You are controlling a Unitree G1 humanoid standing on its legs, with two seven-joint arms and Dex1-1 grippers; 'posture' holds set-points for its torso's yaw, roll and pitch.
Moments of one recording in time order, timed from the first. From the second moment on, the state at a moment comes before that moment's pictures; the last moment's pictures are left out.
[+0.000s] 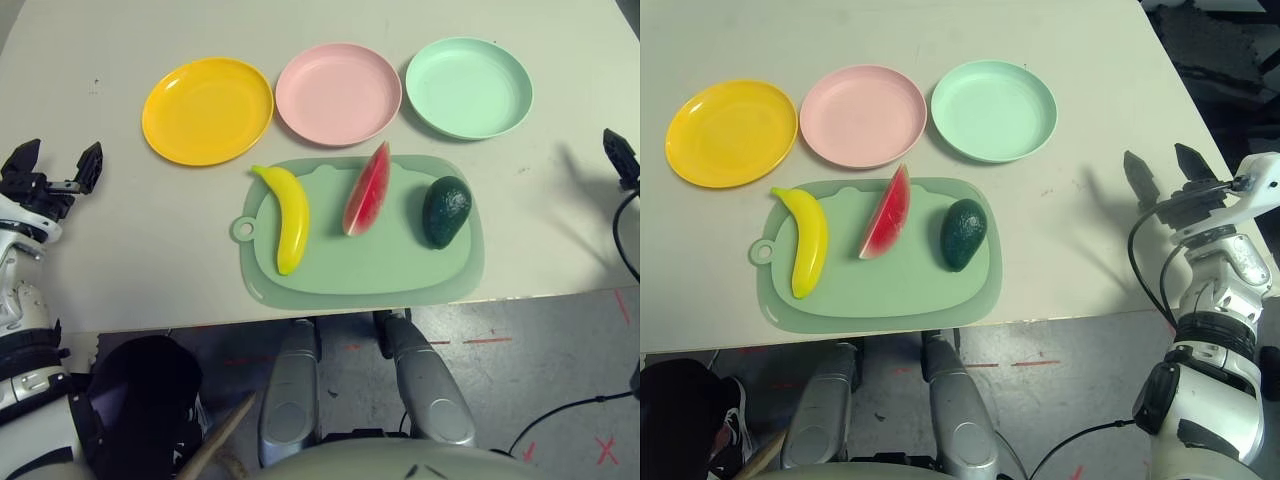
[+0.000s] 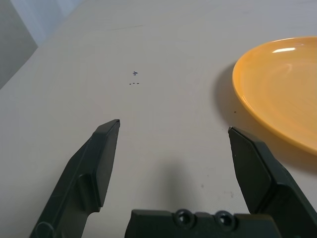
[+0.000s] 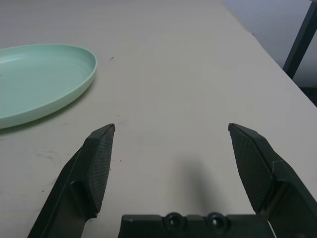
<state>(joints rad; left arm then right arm) -0.34 0.80 0.59 0.47 -0.41 -0.04 -0.55 -0.63 -0.76 -0.52 0.88 0.45 -0.27 0.91</state>
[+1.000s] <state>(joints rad) -0.35 1.00 0.41 0.19 -0.74 0.21 -1.53 -0.75 -0.94 -0.36 0.79 0.40 -0.19 1.19</state>
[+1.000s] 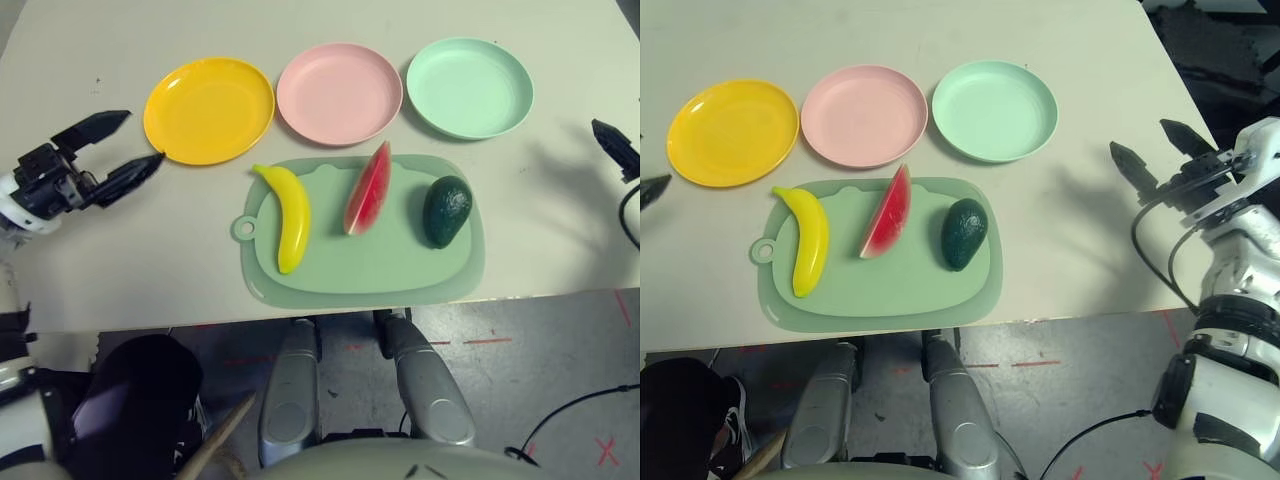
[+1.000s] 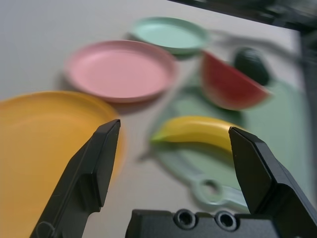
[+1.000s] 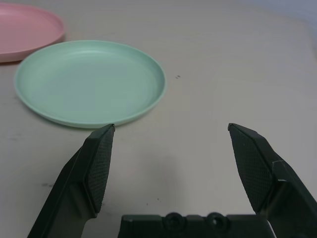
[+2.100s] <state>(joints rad) -0.38 1.15 -0.02 0.08 -0.83 -0.07 -1.60 -1.62 -1.08 1.11 0.53 0.51 -0.63 1.61</state>
